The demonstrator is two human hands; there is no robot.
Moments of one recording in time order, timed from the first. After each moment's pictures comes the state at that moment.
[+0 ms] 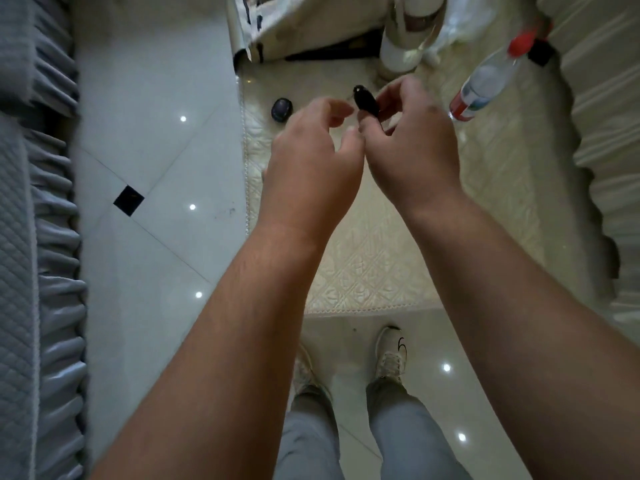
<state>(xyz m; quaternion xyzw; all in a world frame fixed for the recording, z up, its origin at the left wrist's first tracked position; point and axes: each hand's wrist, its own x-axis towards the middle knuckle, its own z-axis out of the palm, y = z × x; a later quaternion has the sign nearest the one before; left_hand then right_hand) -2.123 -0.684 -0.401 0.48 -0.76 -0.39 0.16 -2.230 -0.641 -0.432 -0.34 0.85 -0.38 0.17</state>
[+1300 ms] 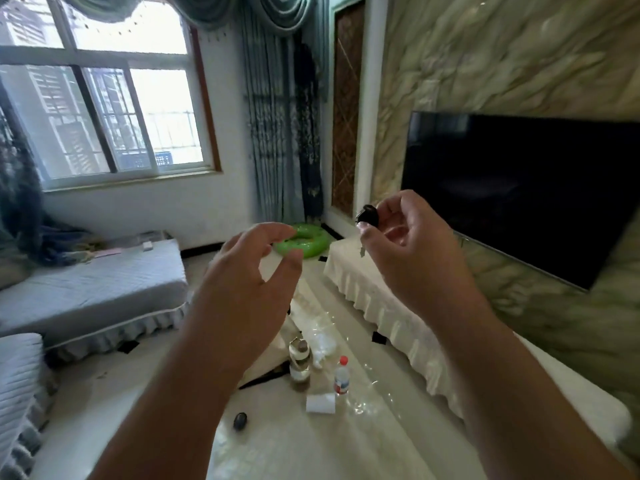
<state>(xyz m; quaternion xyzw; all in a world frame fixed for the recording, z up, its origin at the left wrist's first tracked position) -2.012 -0.579 0.147 0.19 -0.85 -0.31 0.37 -2.154 -0.439 0.155 -0.34 0.76 -0.53 -0.15</state>
